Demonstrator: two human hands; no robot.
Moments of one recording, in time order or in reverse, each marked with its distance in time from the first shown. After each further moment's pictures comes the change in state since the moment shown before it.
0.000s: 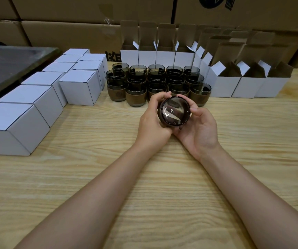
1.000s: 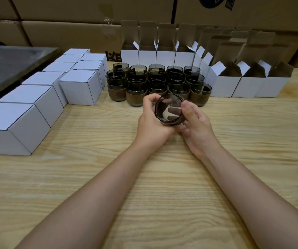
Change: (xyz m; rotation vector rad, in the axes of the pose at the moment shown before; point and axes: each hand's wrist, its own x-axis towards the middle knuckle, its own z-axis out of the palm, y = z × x) left_hand 0.002 -0.004 -0.001 0.012 0.026 -0.118; right_hand -0.005 0.000 0.011 -0.202 0.124 -0.076
